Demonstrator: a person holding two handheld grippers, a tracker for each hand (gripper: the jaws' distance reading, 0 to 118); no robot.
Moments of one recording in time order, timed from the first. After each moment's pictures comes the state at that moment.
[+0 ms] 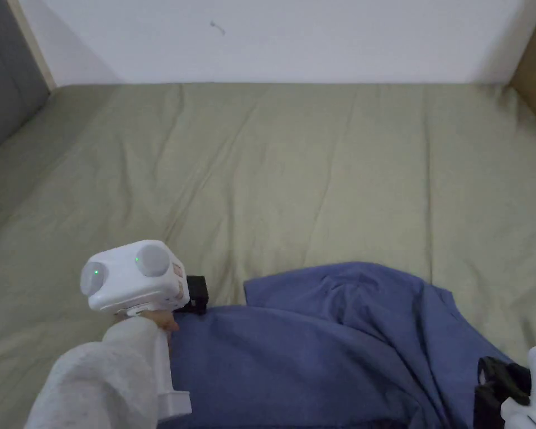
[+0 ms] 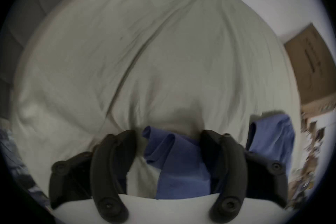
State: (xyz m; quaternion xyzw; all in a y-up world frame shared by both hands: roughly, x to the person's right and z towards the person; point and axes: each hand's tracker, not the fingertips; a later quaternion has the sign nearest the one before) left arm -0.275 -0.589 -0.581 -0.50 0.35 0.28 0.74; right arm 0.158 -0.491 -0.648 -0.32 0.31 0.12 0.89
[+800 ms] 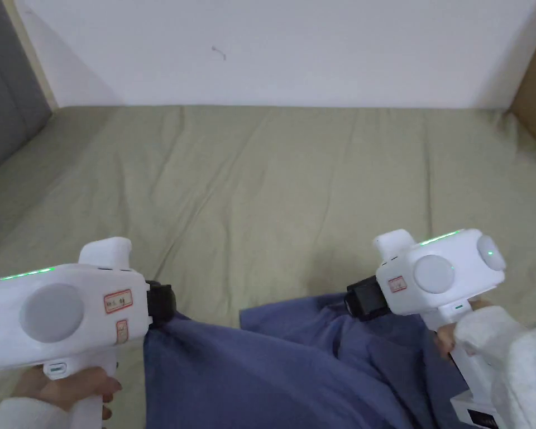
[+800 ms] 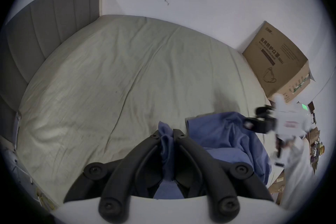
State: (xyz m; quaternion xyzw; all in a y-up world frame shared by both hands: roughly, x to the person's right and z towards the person) left arm -0.232 -0.471 -0.508 -0.36 0.27 0.26 0.85; right arm -0.054 -0.561 -0.844 -0.43 0.44 0.32 0.72
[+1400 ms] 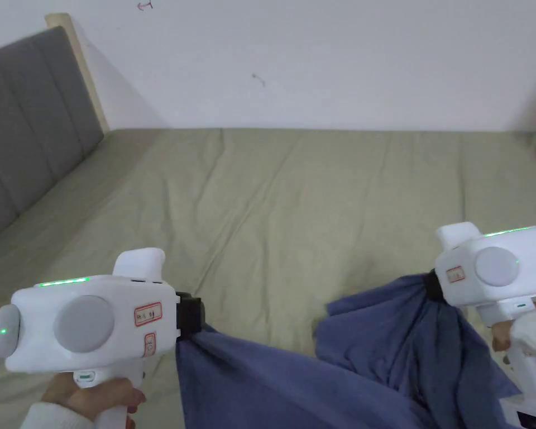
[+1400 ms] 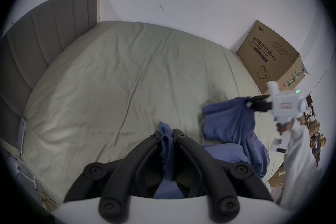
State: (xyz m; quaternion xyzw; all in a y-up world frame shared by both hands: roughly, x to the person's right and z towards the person) left arm -0.225 -0.442 -0.480 -0.36 0.26 0.24 0.86; right arm 0.000 -0.467 -0.840 -0.40 0.39 0.22 0.80
